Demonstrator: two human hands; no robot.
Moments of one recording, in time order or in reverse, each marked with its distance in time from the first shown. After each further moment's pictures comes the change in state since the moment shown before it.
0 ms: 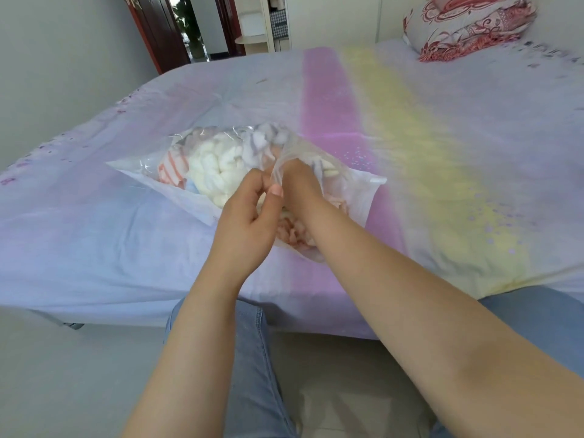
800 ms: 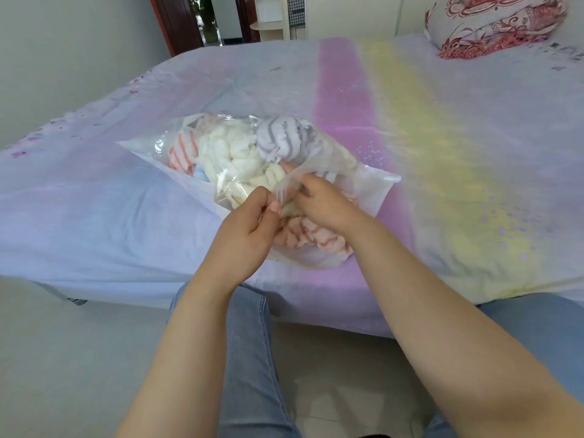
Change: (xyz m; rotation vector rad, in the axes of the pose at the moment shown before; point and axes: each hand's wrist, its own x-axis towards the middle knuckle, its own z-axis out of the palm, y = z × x) left_hand -0.021 -0.039 -0.013 0.056 -0.129 -0.097; right_hand -0.032 0.043 -0.008 0.172 -0.308 -0.178
